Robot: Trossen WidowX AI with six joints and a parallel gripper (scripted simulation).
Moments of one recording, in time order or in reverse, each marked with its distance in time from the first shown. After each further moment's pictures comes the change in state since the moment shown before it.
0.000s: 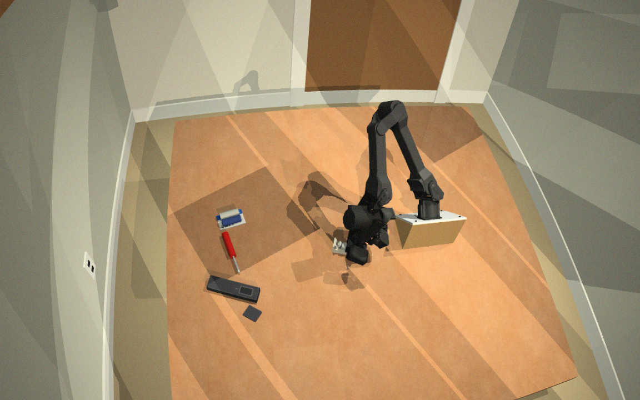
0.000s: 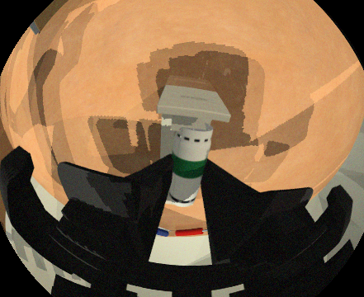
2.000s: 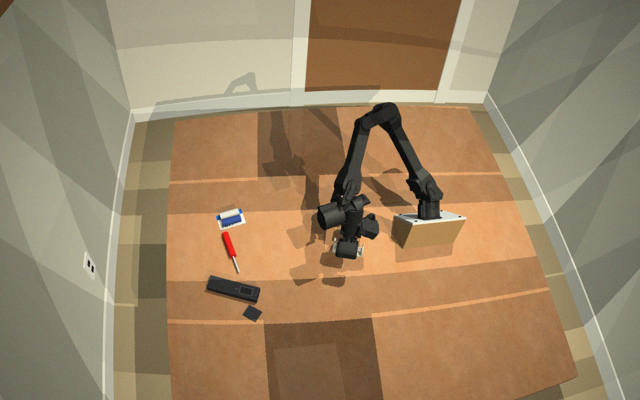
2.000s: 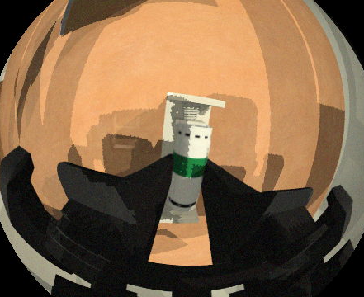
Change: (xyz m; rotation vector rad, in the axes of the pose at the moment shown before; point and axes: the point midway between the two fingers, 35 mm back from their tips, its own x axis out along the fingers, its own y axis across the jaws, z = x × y) arm 0.005 0.004 -0.010 0.033 -0.427 -0.046
